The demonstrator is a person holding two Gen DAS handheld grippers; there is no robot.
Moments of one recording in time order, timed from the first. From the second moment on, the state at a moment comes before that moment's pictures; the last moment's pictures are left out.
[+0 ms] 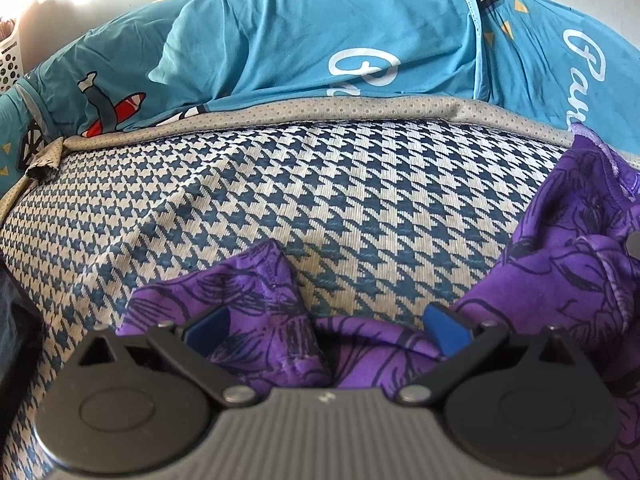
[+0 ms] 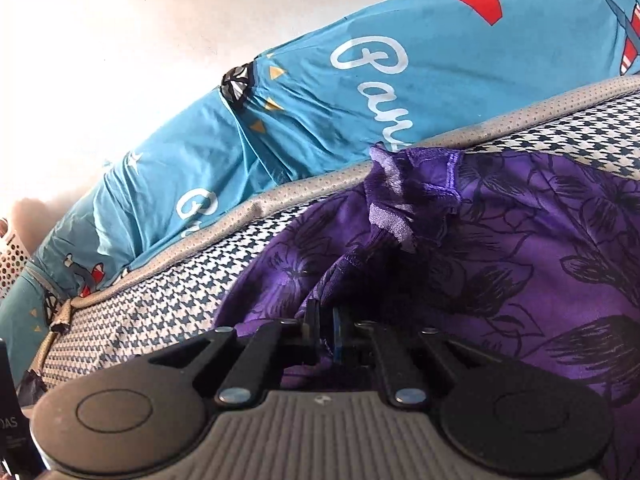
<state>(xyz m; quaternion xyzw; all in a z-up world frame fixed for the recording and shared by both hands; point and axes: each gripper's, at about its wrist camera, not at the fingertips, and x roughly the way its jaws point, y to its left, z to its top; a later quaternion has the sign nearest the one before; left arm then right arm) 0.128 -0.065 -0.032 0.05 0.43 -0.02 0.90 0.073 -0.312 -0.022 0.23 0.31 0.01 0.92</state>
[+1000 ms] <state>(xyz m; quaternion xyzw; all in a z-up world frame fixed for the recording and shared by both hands) 0.138 -0.007 -0.007 0.00 0.41 0.04 0.91 0.168 -0.263 0.020 0.27 0.22 0.12 0.93</state>
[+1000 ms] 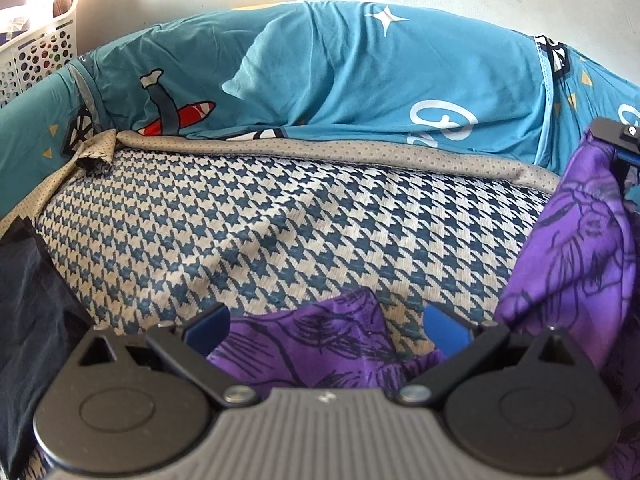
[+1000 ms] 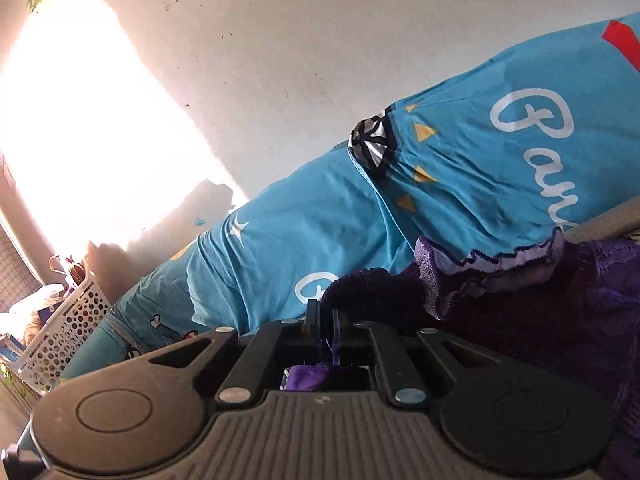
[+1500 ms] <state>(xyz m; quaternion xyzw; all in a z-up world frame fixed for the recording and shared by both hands) 0.144 0.020 0.004 0.00 0.39 0.09 0.92 0.261 -0.230 -0.031 0.28 0.27 0.09 0.92</state>
